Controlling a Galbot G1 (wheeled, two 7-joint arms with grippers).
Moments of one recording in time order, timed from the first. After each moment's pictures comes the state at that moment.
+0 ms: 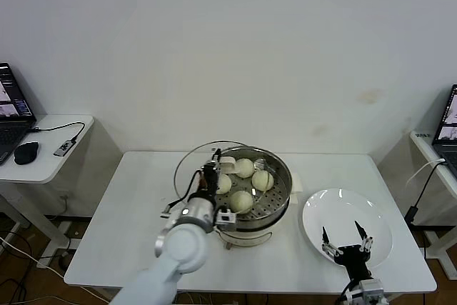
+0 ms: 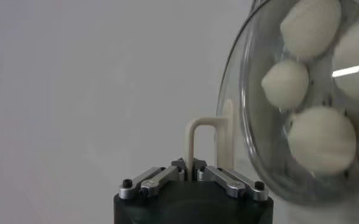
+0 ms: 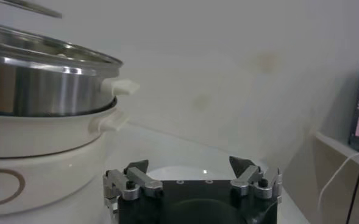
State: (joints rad) left arm 0.89 -1.25 0.09 -1.93 1.30 0.51 0.34; right arm -1.59 1.58 0.82 1.97 -0.18 0.03 -0.22
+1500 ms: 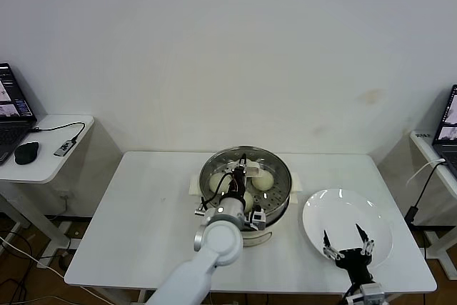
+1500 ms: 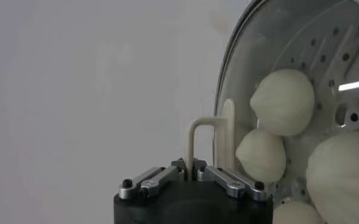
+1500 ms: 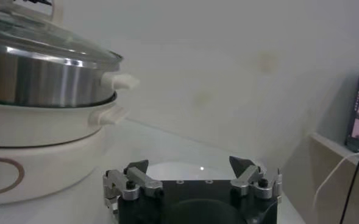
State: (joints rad) left arm 0.84 -1.44 0.15 -1.71 1.43 0.49 0.32; right arm -1.61 1.56 0.82 1.96 -0.18 0.05 -0.21
